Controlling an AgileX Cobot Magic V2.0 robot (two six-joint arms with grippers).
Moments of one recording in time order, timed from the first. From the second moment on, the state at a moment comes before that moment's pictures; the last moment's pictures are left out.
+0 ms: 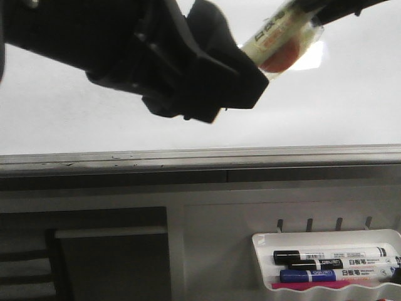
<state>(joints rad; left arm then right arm) -1.00 1.30 -0.73 -0.14 -0.07 0.31 0.20 1.08 -0.87 0.98 1.00 -0.90</state>
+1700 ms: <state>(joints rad) -0.76 1.43 -0.65 -0.88 -0.42 0.31 0.06 0.84 -0.83 0.87 0.93 -0.90</state>
